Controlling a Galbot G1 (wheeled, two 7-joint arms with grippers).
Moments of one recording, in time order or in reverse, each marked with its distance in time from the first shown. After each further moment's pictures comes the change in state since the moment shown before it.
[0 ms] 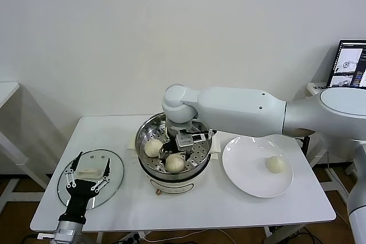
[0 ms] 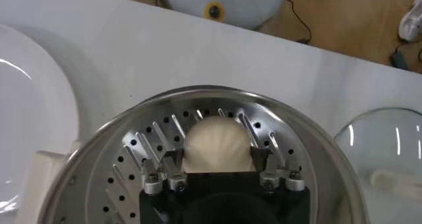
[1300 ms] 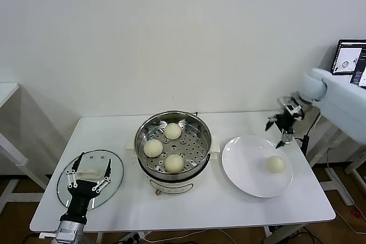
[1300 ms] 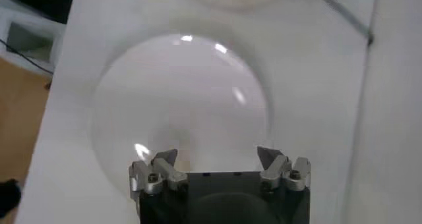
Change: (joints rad) left arm -0.001 0.001 0.009 0.004 0.004 0.017 -0.001; right arm -0.189 -0.557 0.187 -0.454 0.307 -0.640 -0.102
